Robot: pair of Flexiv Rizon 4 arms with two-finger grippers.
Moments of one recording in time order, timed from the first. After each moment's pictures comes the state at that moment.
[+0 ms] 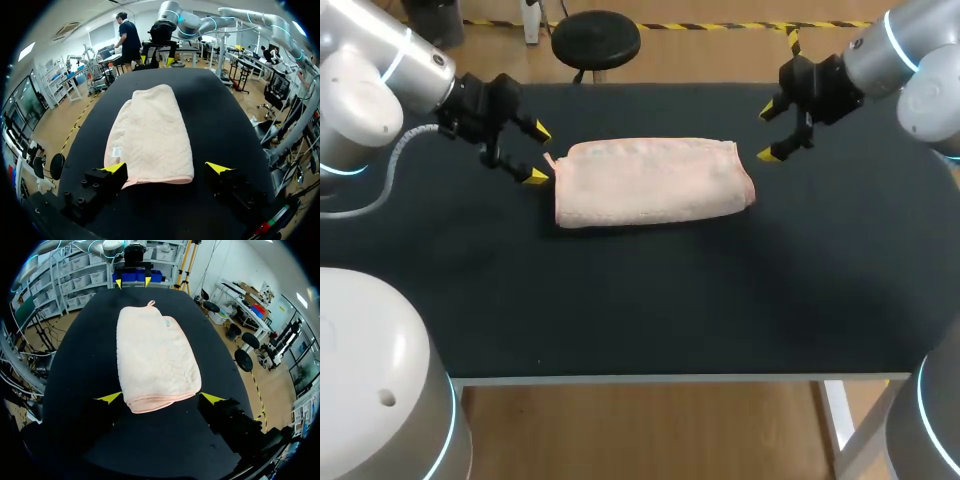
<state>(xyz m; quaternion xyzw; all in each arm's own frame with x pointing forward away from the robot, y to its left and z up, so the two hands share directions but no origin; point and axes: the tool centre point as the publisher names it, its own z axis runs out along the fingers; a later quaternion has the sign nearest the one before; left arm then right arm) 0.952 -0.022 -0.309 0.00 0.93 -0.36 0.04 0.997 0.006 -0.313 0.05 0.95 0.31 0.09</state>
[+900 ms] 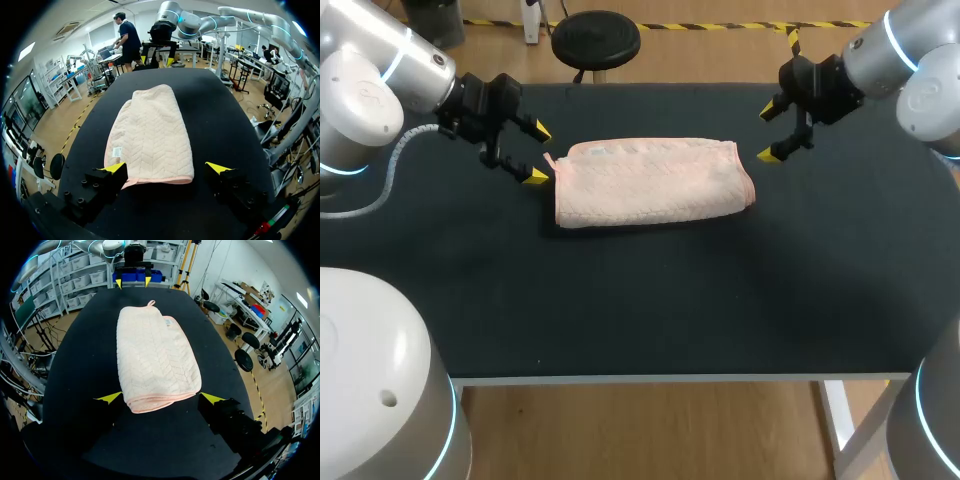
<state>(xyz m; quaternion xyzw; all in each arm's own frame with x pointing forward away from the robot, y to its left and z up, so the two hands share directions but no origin) 0.952 -0.022 -0.308 0.00 0.93 -0.36 0.04 0.997 0.007 -0.313 0.05 0.95 0.31 0.09</state>
